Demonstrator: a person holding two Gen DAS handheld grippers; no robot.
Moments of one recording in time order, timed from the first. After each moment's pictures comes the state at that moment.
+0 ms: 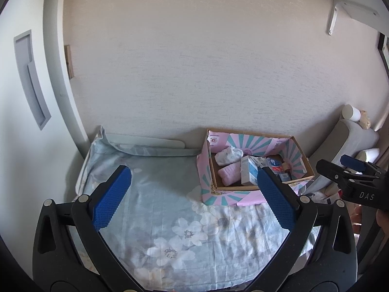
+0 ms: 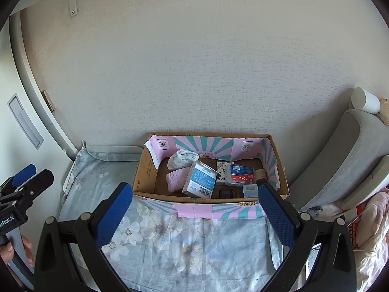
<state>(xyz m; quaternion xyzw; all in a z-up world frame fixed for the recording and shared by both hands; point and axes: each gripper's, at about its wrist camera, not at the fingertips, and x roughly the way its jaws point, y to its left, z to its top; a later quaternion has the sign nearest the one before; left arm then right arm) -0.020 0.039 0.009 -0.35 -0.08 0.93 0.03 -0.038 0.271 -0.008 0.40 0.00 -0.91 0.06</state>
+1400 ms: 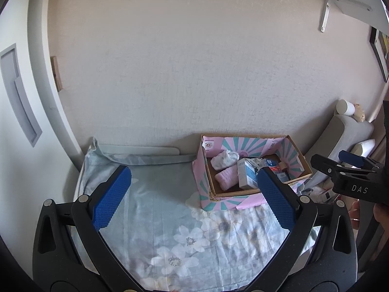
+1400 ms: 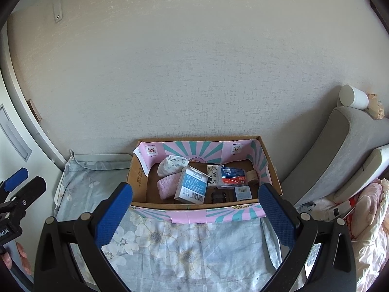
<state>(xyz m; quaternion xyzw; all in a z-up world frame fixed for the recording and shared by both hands) -0.036 0.034 0.010 -0.35 -0.07 0.93 0.06 -0.044 0.264 -0.005 0.40 -0.01 -0.92 0.00</state>
